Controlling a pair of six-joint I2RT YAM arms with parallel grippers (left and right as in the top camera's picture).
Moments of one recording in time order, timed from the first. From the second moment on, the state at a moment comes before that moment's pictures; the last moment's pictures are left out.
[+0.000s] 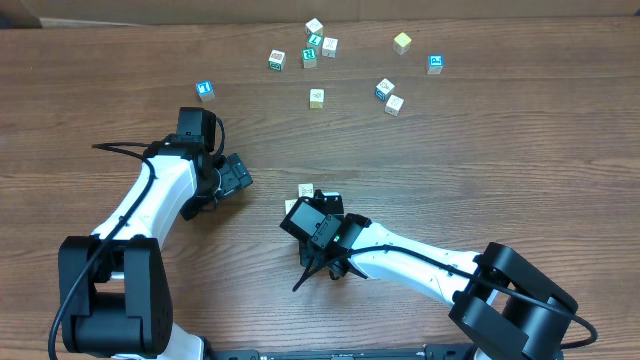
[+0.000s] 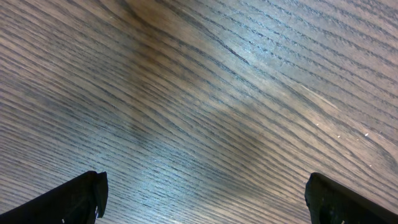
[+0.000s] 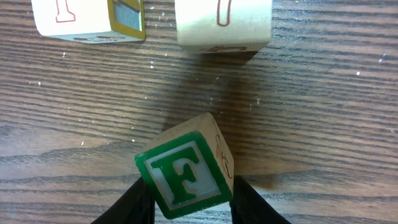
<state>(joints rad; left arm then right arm) -0.06 1.72 1.07 -0.74 -0.01 -0.60 0.97 1.79 1.03 -0.54 0.09 0.90</state>
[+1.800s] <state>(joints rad) -0.06 1.72 1.07 -0.74 -0.01 -0.60 0.97 1.79 1.03 -0.43 0.13 0.77</state>
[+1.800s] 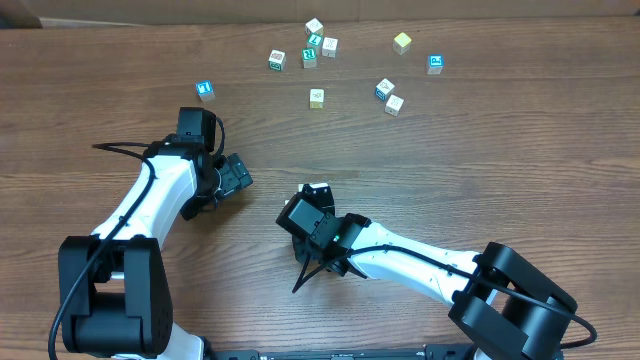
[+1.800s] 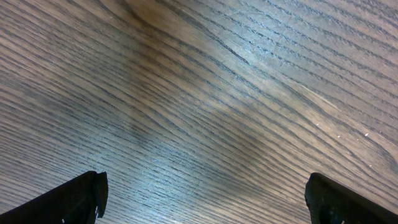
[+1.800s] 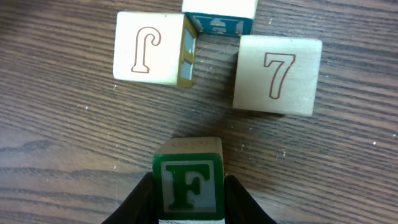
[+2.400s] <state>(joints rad) -0.06 1.72 1.07 -0.74 -0.01 -0.60 0.97 1.79 1.03 -0.42 0.17 0.80</state>
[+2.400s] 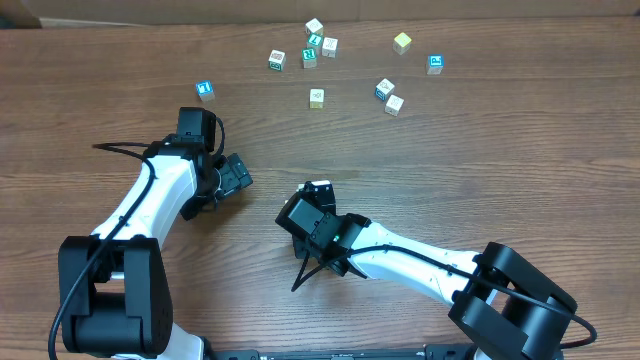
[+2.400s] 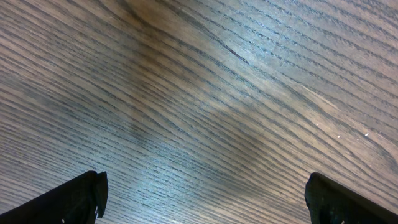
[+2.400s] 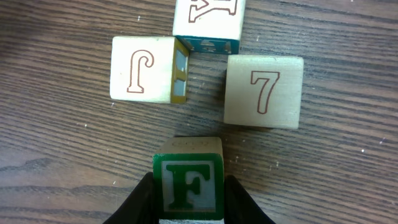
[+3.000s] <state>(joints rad) -0.06 1.72 1.07 -0.74 -0.01 -0.60 0.97 1.79 1.03 -0.41 0.17 0.80</state>
